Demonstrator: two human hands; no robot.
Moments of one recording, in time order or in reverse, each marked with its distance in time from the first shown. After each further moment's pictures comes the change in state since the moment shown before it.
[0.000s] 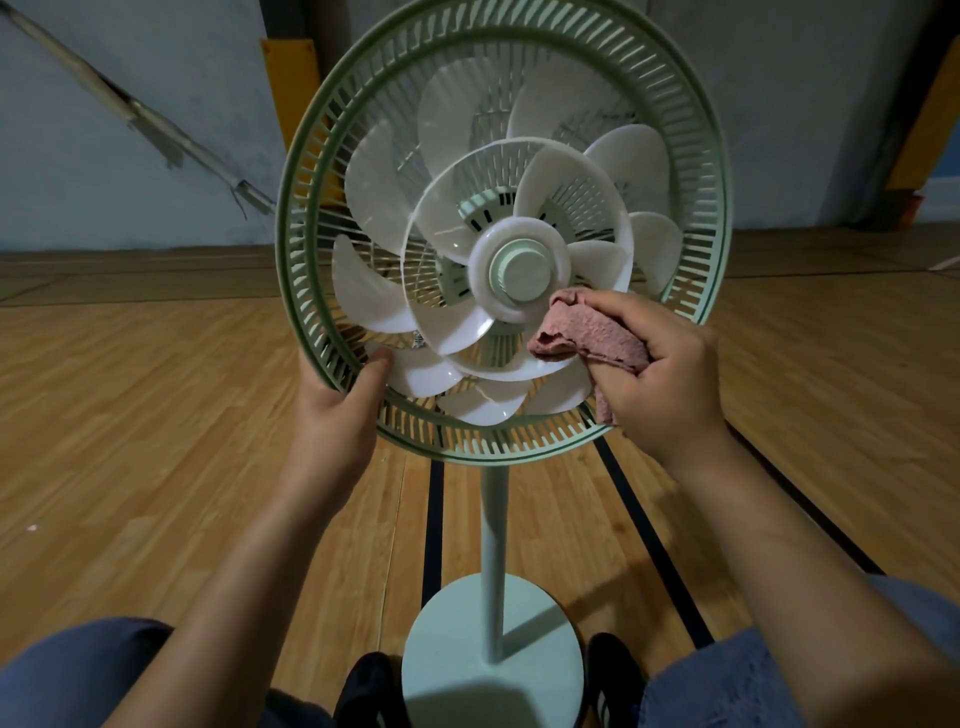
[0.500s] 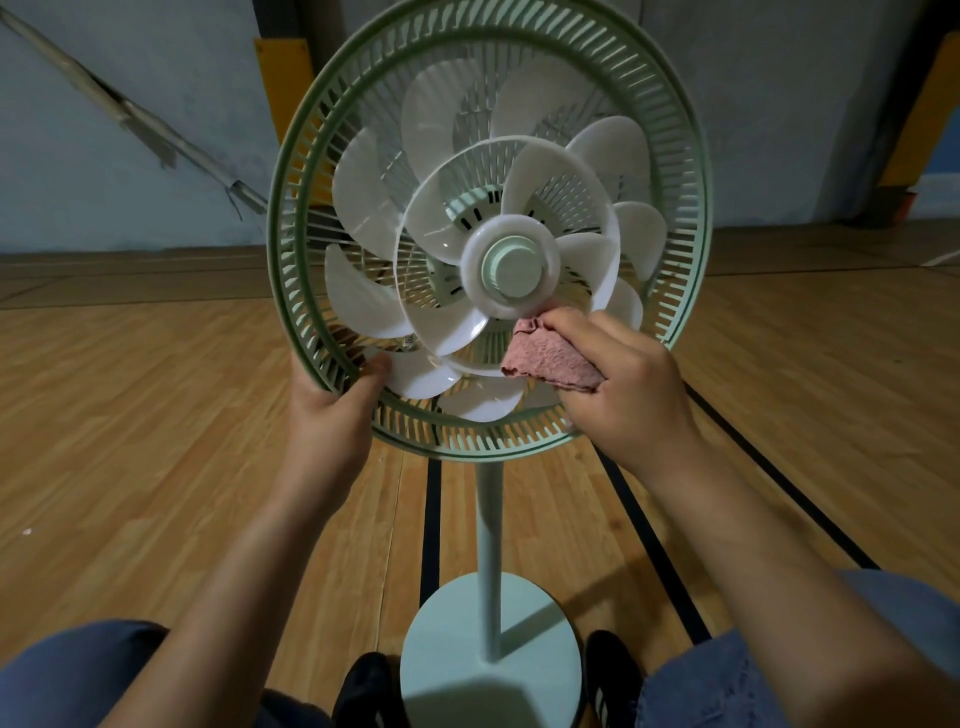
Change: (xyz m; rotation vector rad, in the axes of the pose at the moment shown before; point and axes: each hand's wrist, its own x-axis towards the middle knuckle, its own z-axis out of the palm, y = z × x) left_hand 0.002 -0.003 0.003 -0.076 0.021 0.034; right_hand -0.009 -0.006 0.007 -0.264 -0.196 -0.013
